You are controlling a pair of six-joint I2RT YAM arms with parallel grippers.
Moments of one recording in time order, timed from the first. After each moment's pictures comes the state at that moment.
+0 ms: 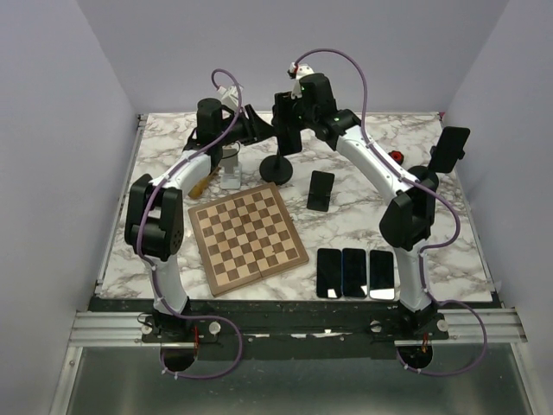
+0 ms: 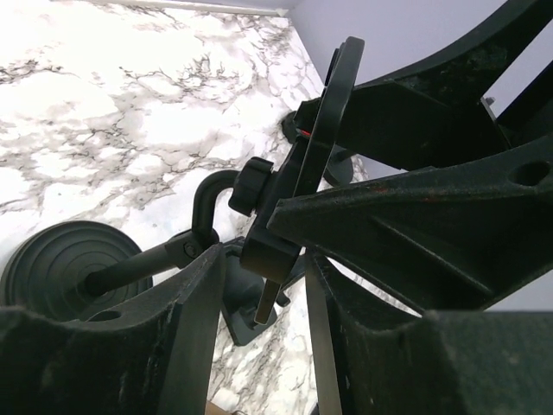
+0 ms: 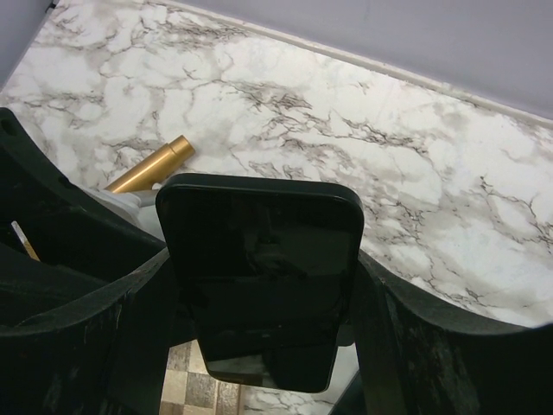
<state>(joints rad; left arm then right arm) -0.22 1.90 1.43 0.29 0.71 -0.70 0.57 2.14 2.16 -0.46 0.02 0.17</state>
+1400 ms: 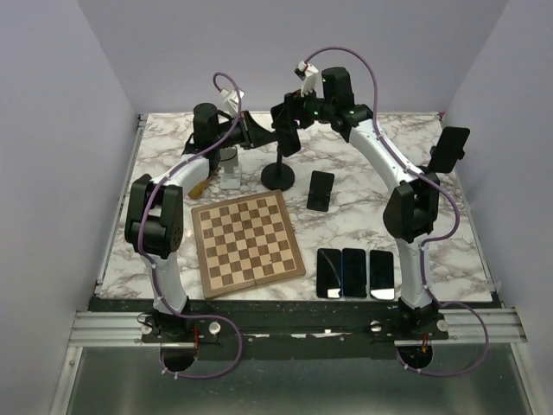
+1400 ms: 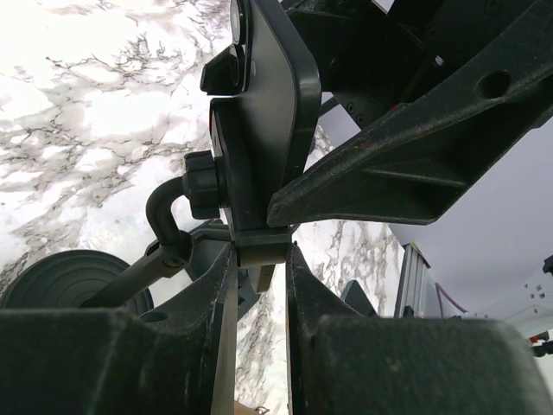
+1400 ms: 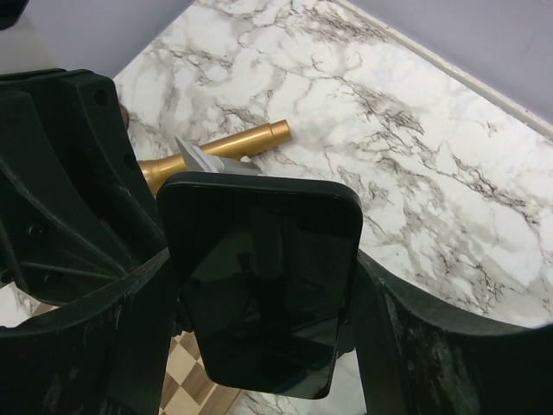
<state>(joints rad) -0.19 1.93 1.39 0.45 0.90 -0.71 0.44 2.19 2.17 -0.39 -0.53 0.08</state>
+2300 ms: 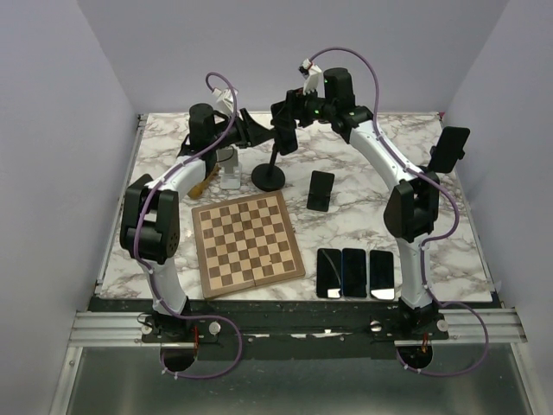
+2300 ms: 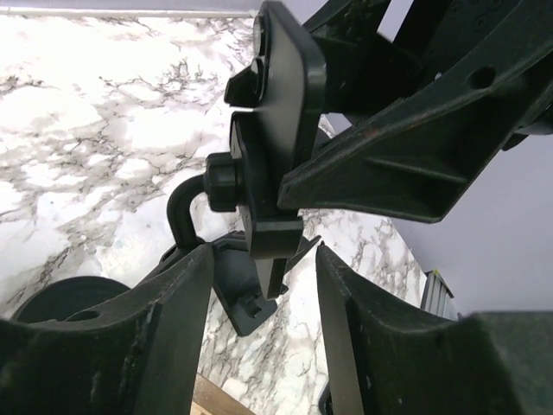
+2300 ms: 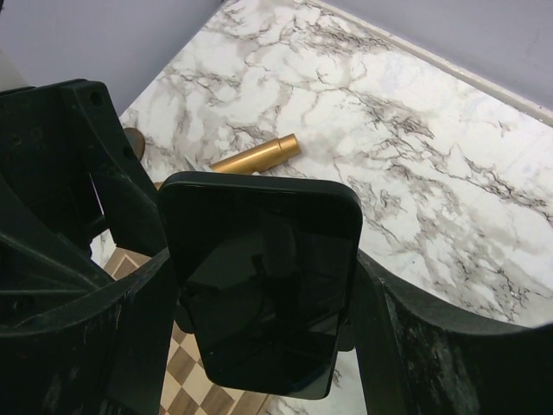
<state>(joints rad) -0.19 1.87 1.34 0.42 0.81 -0.68 0.42 2.20 2.14 -0.31 -0.55 0.18</state>
